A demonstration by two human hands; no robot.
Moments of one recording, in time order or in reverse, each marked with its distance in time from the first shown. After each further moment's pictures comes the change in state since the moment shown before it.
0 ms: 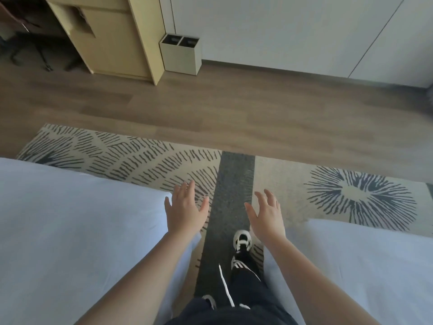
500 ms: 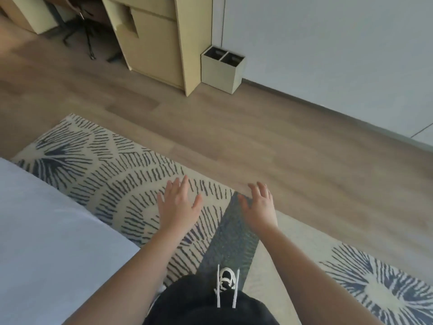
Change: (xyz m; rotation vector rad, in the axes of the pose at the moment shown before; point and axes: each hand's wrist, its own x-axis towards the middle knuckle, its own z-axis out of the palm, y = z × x) left_hand 0.302 0.059 -0.047 -0.043 0.111 -0.265; right_hand 0.369 -0.110 -0.049 -0.081 -0.112 -0.276
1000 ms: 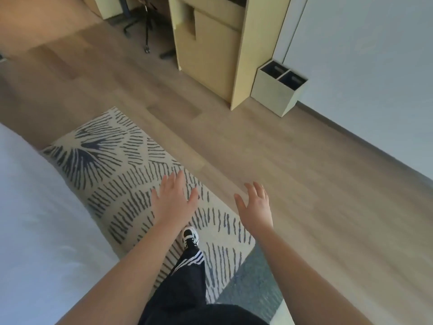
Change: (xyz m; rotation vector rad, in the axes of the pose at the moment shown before) left_hand 0.262 -0.080 -0.061 -0.013 0.098 -0.265; right_hand 0.269 -0.168 0.060 0.008 -0.196 -0.217
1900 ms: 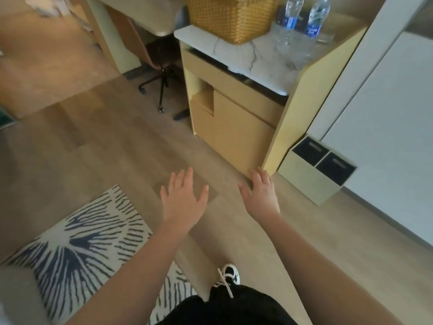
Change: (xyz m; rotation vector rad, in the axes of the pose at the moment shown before) left_hand 0.662 0.104 -0.135 -0.056 0.132 -0.015; right_hand 0.669 -0.243 -0.108 0.000 0.093 -0.173
